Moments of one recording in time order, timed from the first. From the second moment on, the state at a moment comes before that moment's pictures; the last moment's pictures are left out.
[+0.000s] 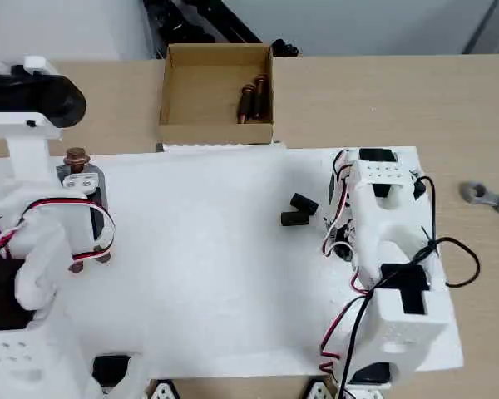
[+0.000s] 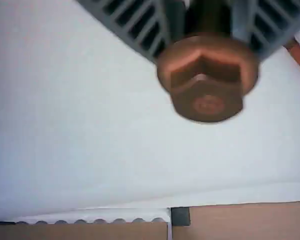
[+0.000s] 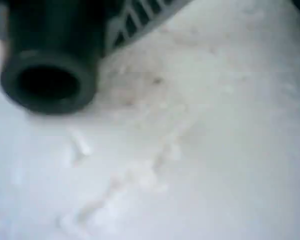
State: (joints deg) left arm -7.6 -38.5 -6.7 99.6 2.0; right arm -1.4 15.4 10.3 82.9 -45.3
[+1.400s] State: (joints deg) left arm 4.9 -38.5 -0.4 80.7 1.8; right arm -24.1 -98.0 59.4 59.5 -5.1
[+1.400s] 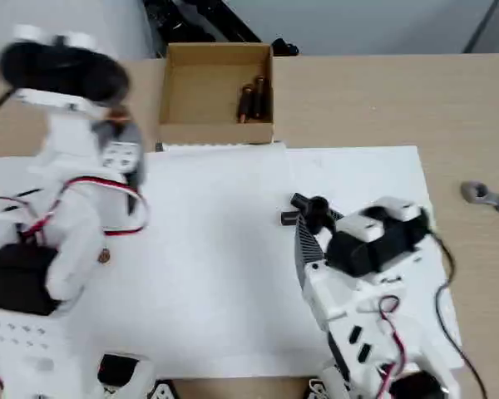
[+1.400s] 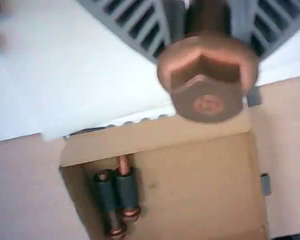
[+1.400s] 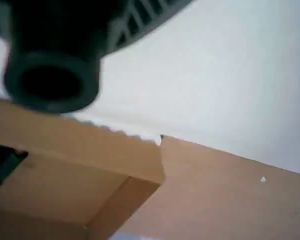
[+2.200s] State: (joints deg) left arm 24.4 -38.5 1.6 59.2 8.2; right arm -34.1 -90.2 75.0 26.3 -2.2
